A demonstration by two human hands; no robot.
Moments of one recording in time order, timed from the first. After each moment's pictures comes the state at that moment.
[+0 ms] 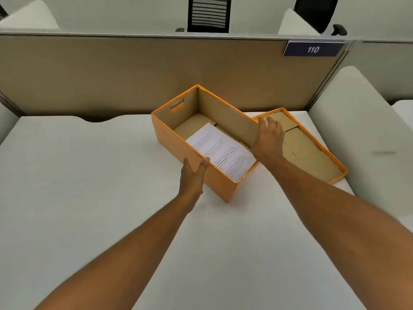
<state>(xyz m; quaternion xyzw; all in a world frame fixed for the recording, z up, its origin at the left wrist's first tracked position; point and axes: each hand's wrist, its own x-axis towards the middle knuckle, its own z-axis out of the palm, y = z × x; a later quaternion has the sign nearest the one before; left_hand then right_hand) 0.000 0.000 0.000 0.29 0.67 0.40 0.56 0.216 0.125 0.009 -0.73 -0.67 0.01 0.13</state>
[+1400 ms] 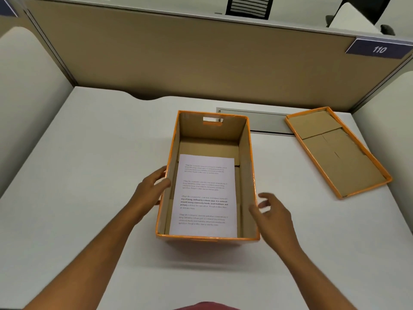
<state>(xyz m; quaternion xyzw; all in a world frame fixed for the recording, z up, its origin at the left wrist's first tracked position) -0.254 -0.118 -0.008 0.40 0.71 0.30 0.49 0.070 -0.135 0.014 -0.73 -0.55 0.36 0.21</state>
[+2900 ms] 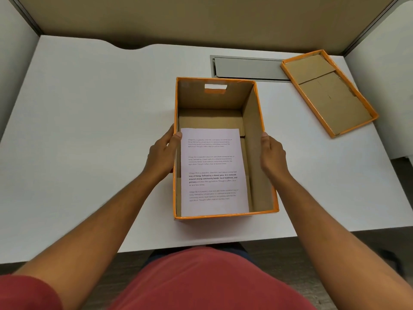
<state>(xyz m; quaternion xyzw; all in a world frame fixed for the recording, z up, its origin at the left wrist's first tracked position) -0.236 -0.164 -0.007 0.45 0.70 0.31 0.46 0.035 -0.138 -0.027 -0.78 -0.51 0.28 0.25</state>
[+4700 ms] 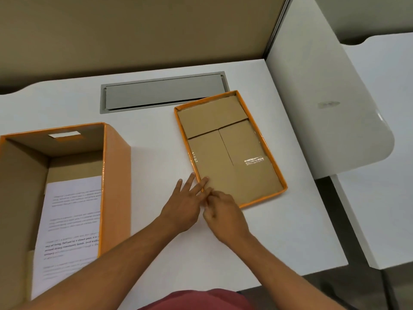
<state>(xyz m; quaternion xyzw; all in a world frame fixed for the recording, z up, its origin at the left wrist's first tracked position) 0.160 -0.080 -0.107 0.86 0.47 -0.09 0.19 0.325 -0.123 -0.085 -0.65 -0.69 0.31 0.08</state>
